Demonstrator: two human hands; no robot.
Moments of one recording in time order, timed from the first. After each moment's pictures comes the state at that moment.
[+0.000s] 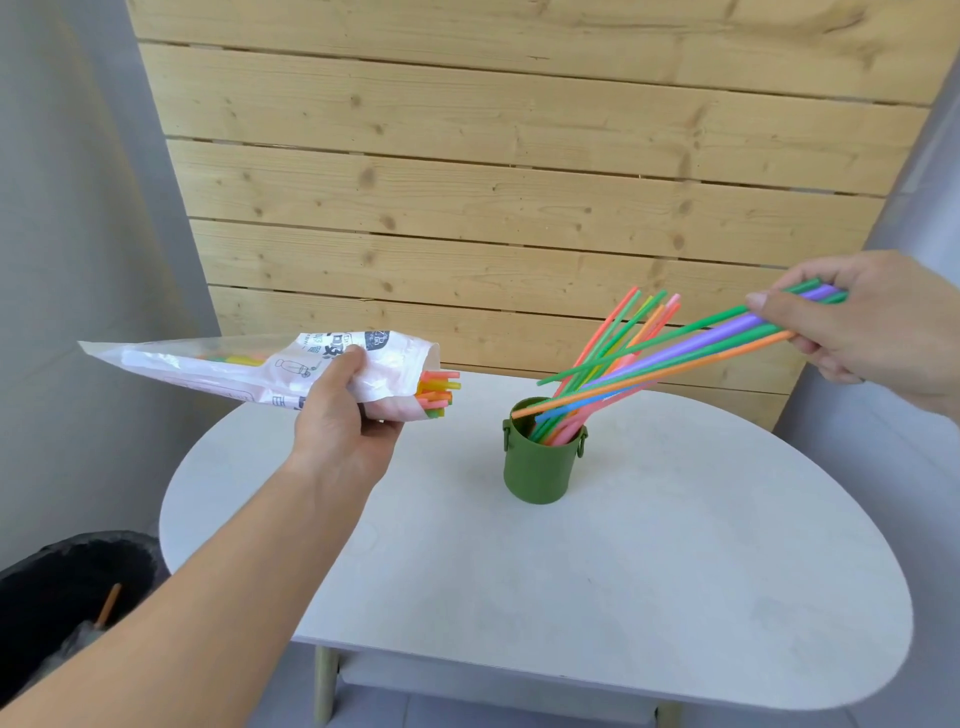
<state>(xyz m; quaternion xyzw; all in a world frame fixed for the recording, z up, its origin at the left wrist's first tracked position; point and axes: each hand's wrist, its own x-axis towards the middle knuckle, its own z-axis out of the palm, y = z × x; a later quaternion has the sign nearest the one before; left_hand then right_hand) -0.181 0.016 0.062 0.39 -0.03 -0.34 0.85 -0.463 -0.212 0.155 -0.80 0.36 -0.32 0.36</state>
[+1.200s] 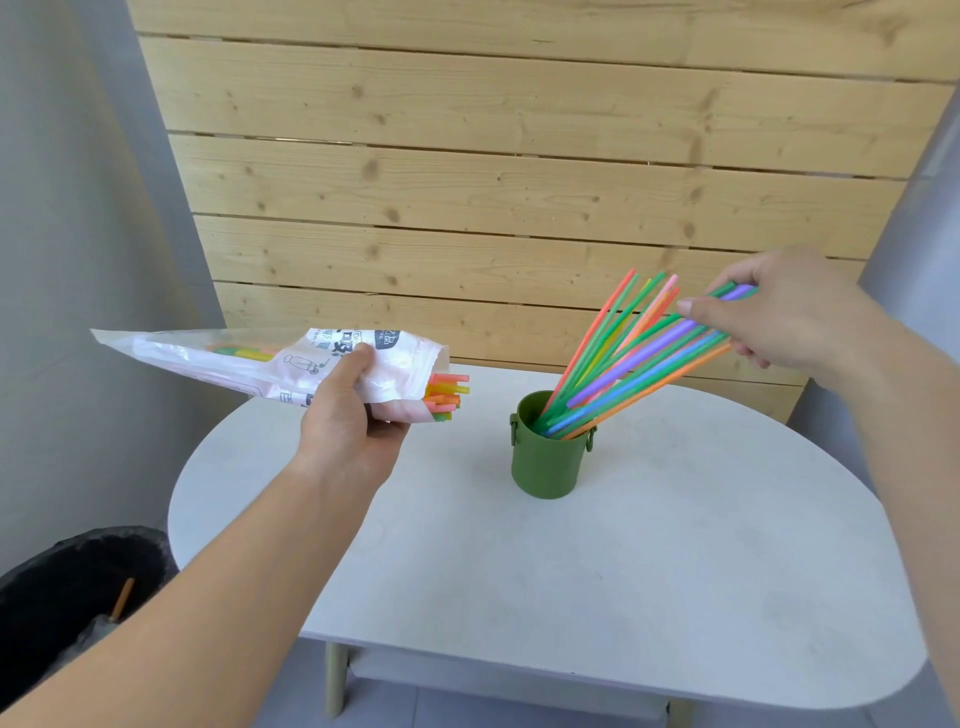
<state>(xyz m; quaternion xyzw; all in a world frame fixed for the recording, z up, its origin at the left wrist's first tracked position) -0.169 0.010 0.045 0.39 -0.01 -0.35 0.85 -0.407 -0.200 0.144 -0.85 0.42 -0.26 0.20</state>
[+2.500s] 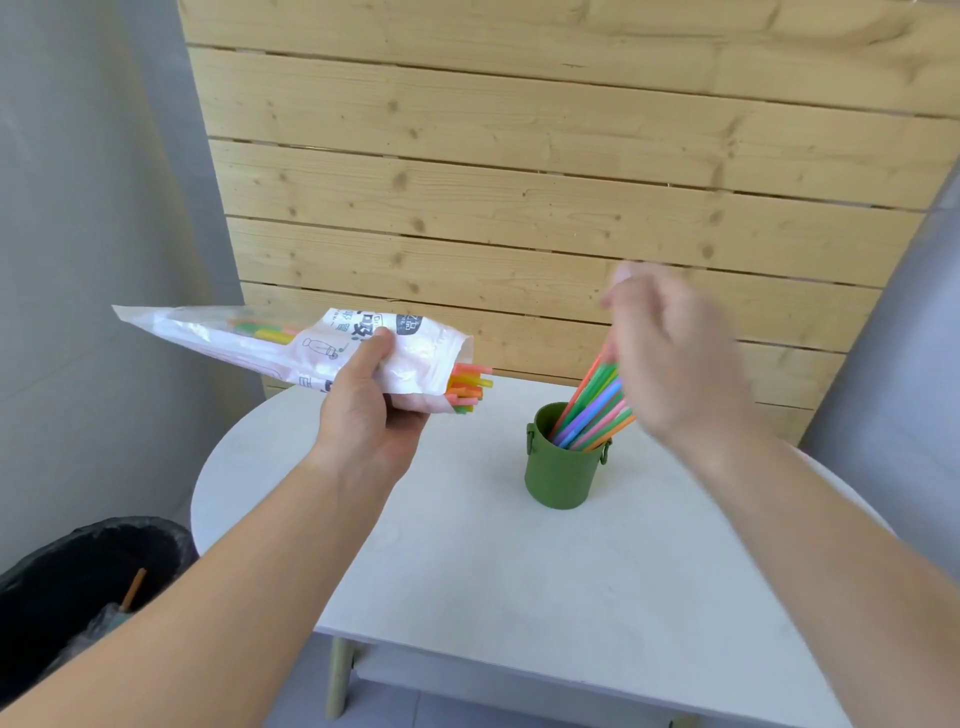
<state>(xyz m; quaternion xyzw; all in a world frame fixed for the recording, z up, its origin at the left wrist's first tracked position) -0.173 0.021 0.062 0.36 -0.07 -0.37 0.86 -0.340 -0.104 0.117 -0.80 0.28 -0.47 0.24</state>
